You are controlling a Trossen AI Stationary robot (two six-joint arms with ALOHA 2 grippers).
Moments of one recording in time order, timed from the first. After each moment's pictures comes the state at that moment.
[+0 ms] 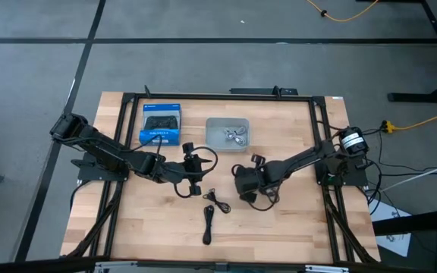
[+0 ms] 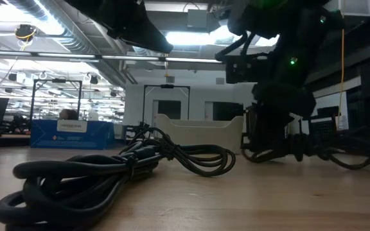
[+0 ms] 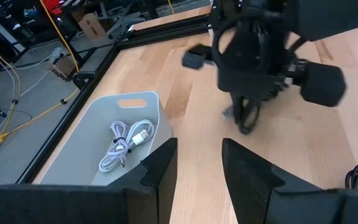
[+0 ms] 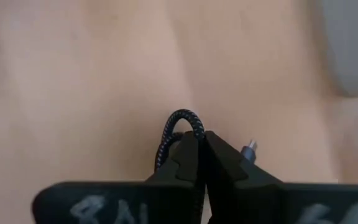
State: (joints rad) left arm -0.32 1.41 0.80 0.16 -0.64 0.03; right arm 0.27 1.82 1.07 -0.57 0.37 0.49
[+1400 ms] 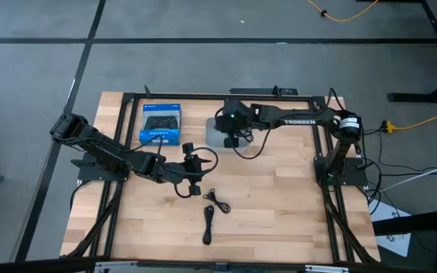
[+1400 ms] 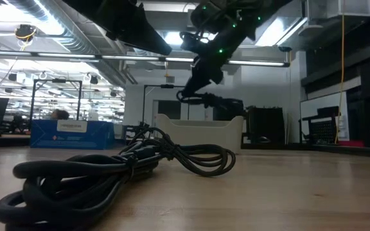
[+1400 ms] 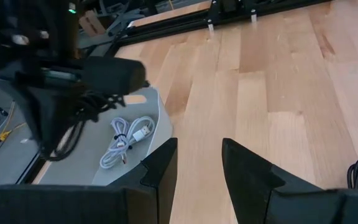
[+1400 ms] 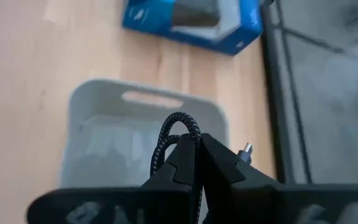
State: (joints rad) left arm -0.32 1.41 0.80 0.14 -0.64 0.03; right arm -0.26 1.82 1.37 -0.32 0.11 -0.47
